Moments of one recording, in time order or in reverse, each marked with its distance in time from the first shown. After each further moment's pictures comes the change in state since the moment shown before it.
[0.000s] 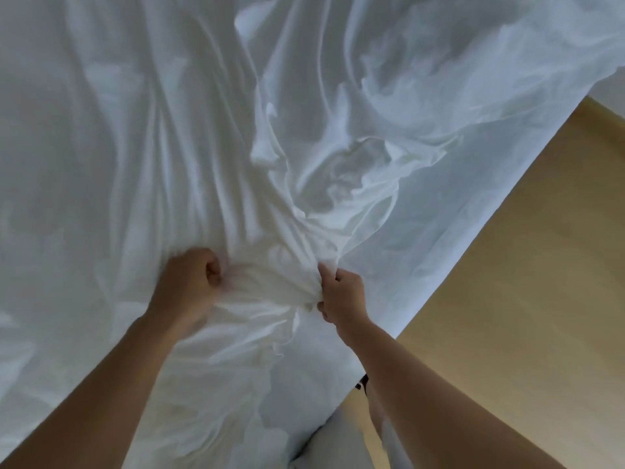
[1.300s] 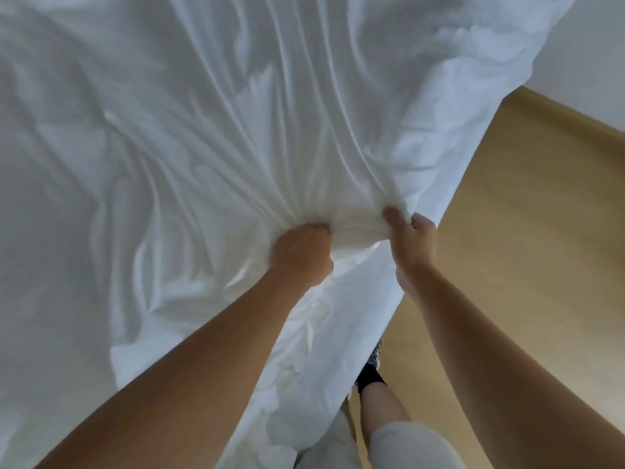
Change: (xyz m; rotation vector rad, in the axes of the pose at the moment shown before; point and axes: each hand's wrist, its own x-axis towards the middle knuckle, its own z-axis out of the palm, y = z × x) left_hand 0.041 0.191 0.065 0.412 -0.177 0.435; right_hand 0.002 -0.097 -0.117 0.197 0.392 -0.304
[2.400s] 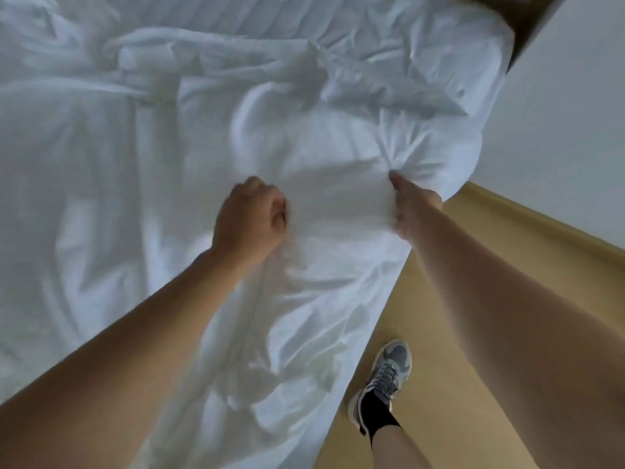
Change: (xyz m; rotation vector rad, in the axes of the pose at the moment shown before) left_hand 0.285 0.127 -0.192 -0.180 0.495 0.074; right_hand 0.377 -0.227 -0.086 0.149 0.120 0.289
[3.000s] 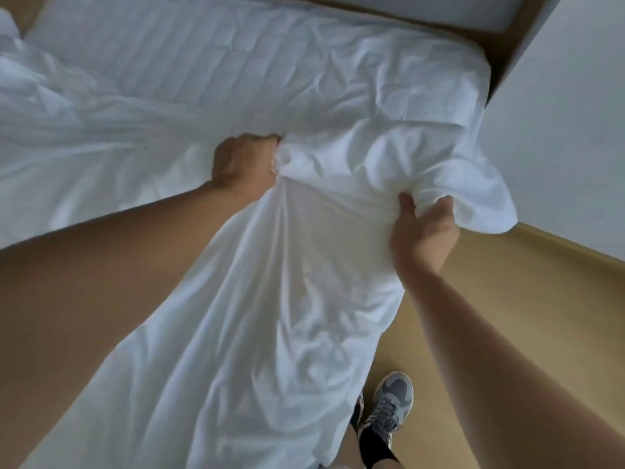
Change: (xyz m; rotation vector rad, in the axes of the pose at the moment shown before) left_hand 0.217 0.072 -0.014 0.375 0.056 0.141; right_hand 0.060 -0.058 -0.036 -0.276 0.355 -0.659
